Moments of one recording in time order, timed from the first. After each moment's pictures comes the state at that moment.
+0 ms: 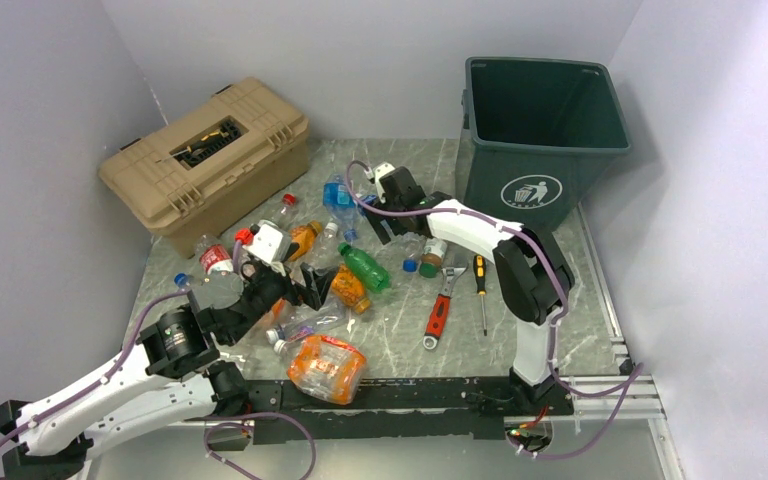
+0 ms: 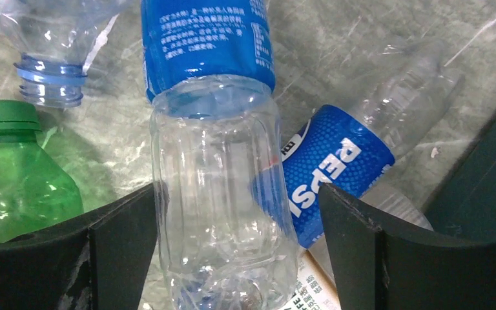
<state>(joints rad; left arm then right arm) -1.03 0.58 0.76 -0.28 -0.41 -0.20 0.64 1.91 1.39 -0.32 0.18 -0.04</state>
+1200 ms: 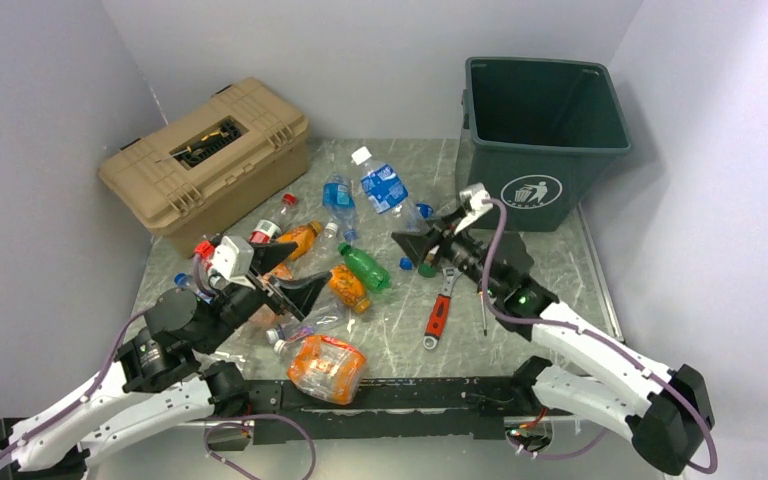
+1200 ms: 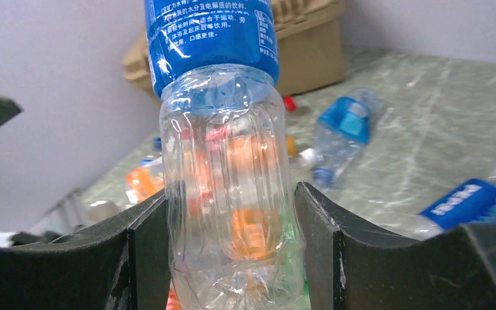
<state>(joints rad) -1.03 0.41 0.72 -0.17 -0.29 -0.20 0.70 0.94 0.67 0.30 -0.08 0.35</state>
